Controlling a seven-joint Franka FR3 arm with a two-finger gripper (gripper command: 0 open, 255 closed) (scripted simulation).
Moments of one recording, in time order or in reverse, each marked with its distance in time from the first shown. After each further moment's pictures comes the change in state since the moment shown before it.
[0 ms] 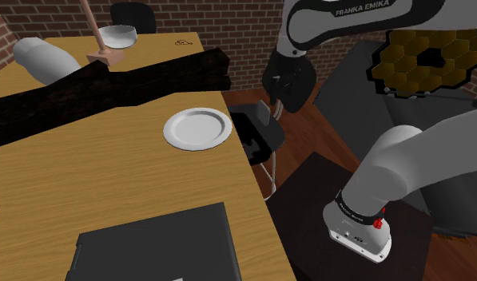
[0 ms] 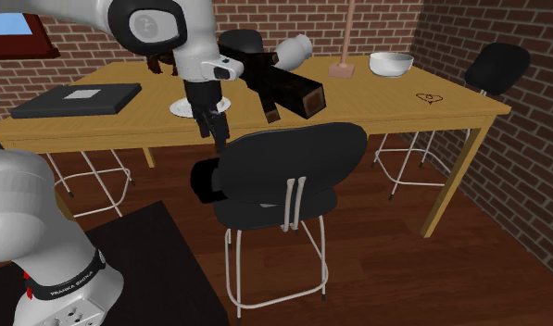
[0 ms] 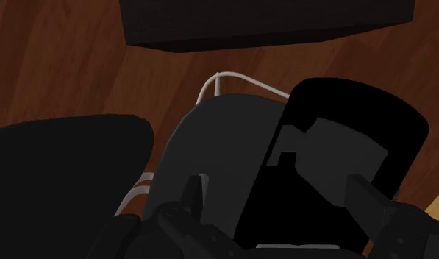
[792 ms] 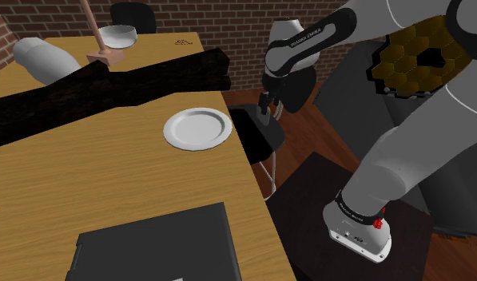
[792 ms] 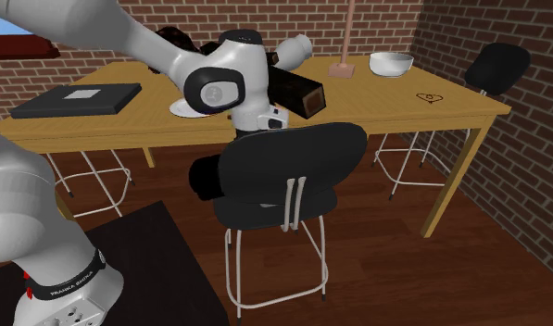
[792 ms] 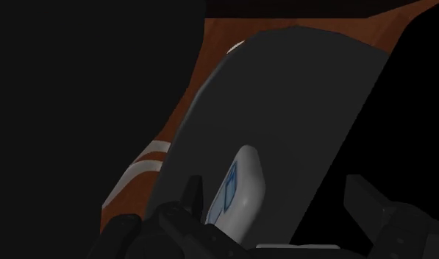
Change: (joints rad) arm -0.018 0.381 -0.109 0.046 -0.016 0.342 -0.196
